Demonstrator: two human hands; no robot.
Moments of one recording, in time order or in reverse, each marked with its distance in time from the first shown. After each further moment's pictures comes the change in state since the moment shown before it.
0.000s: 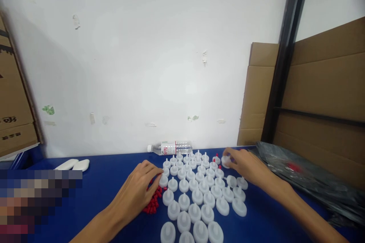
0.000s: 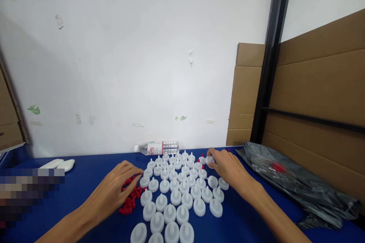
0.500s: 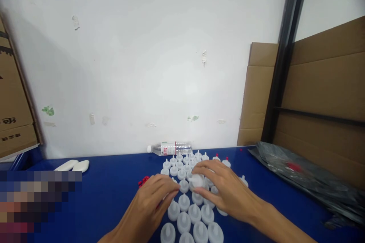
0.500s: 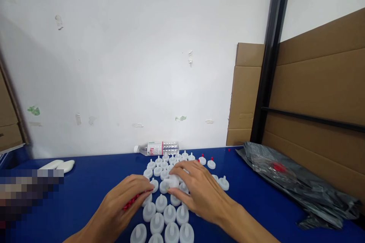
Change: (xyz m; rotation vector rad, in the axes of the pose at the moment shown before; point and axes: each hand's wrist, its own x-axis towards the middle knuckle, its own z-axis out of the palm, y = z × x) left_hand -0.007 0.043 0.007 -0.209 0.192 0.207; right_hand -0.043 -0.087 0.002 0.293 0.266 -0.659
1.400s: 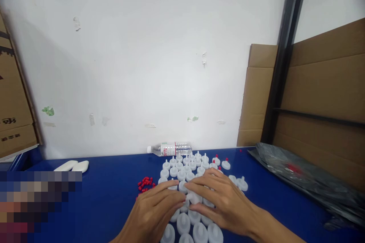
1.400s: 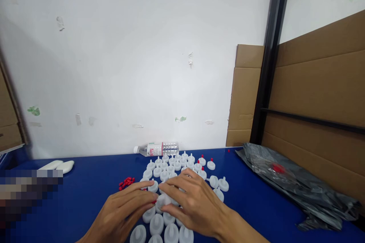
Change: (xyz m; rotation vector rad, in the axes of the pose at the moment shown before) left_hand 0.000 0.007 0.003 0.062 0.074 0.191; right_hand -0.001 -0.013 0.007 -0.003 0.168 -0.308
